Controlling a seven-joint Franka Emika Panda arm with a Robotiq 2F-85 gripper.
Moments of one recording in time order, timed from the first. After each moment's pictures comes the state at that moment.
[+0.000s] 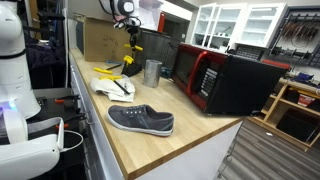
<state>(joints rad) 0.22 0.11 0.15 -2.05 0.00 2.44 0.99</state>
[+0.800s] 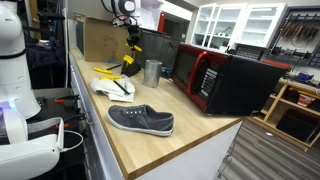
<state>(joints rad) 0.21 0.11 0.14 -2.03 0.04 2.38 1.30</state>
